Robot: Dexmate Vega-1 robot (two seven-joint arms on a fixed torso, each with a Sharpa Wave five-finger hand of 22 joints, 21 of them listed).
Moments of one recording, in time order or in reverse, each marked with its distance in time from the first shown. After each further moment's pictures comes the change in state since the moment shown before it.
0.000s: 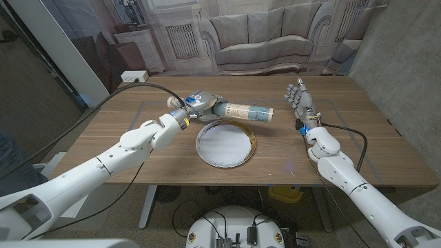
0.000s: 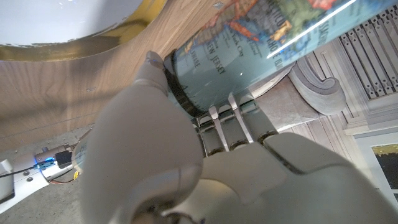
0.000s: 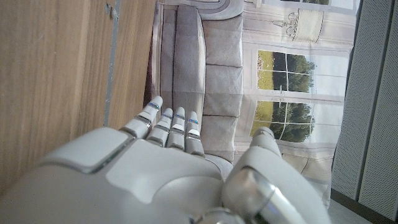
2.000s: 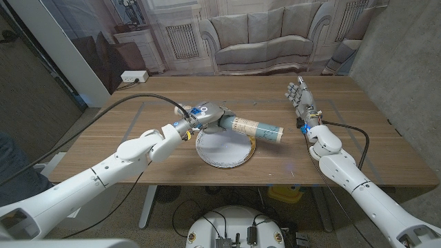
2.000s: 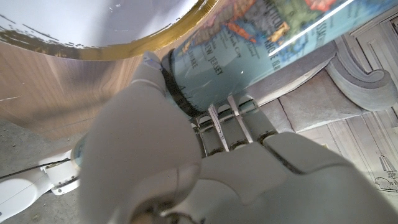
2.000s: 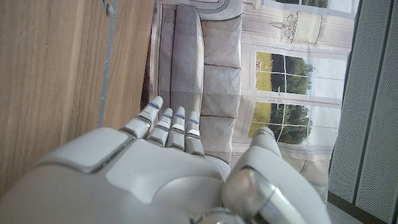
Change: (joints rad) left arm 0.099 0.030 -0.034 -0.085 0.039 -0.074 -0.016; left_hand -0.021 -0.010 -0.007 0.007 0.000 0.024 -0.005 -0.008 0.000 0.018 -0.007 -0.008 0.005 0.011 0.000 -0.008 0.000 0.000 0.000 0.000 0.000; right arm 0.000 -0.015 0.004 -0.017 -0.004 -0.014 -0.005; right_hand 0.000 0.000 -0.003 -0.003 0.000 0.000 0.000 0.000 0.000 0.006 0.006 0.000 0.000 0.000 0.000 0.000 0.000 0.004 -0.004 -0.014 0.000
